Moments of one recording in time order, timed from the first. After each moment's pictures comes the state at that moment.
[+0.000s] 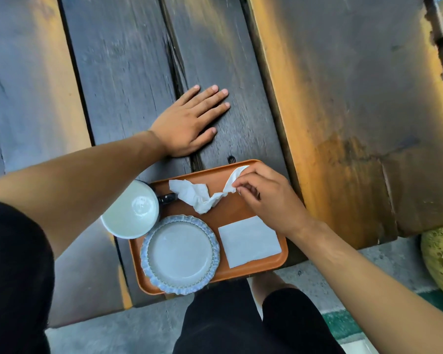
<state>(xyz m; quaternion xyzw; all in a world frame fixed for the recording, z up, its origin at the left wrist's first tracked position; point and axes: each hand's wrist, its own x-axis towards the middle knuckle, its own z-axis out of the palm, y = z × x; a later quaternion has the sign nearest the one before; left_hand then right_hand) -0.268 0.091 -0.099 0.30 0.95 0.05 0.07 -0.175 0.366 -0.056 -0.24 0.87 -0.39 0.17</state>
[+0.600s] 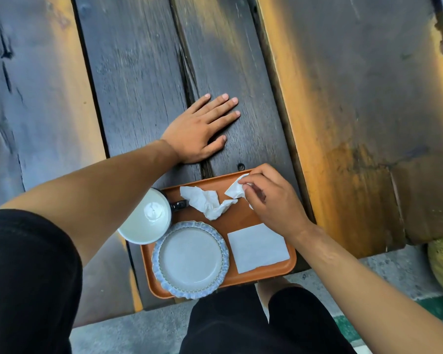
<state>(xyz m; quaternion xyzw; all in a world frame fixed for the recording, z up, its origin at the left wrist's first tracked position) -0.268 0.092 -0.100 0.29 0.95 0.08 0.08 -0.176 0.353 -0.062 -0.20 0.89 -0.39 0.14</state>
